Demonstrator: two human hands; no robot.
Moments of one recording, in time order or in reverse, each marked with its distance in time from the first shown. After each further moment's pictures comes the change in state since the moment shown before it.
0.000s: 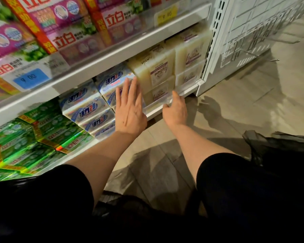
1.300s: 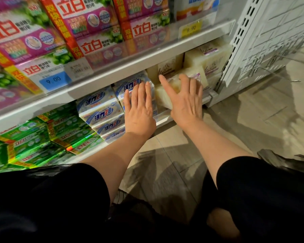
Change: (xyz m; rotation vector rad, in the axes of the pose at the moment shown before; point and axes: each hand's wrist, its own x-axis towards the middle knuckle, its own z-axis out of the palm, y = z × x) left_hand 0.011 -0.008 -0.003 -0.009 -0.053 -0.159; right_hand 0.024 -0.027 -0.011 -0.737 0.348 -0.823
